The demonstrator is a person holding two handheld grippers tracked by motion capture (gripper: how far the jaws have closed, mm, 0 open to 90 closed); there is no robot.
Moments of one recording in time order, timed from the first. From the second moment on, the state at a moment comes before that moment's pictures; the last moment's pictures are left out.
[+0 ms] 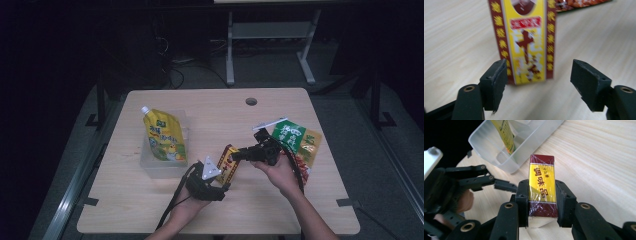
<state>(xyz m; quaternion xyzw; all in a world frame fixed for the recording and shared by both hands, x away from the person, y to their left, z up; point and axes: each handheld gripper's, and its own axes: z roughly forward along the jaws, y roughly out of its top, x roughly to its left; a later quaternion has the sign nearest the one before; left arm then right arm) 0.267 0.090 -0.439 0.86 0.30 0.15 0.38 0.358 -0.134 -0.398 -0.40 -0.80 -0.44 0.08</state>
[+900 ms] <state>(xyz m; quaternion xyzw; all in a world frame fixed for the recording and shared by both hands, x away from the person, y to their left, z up) 0.245 0.086 -0.447 0.88 0.24 0.11 0.40 0.366 -0.064 -0.315 -0.24 -0.86 -0.44 0.01</state>
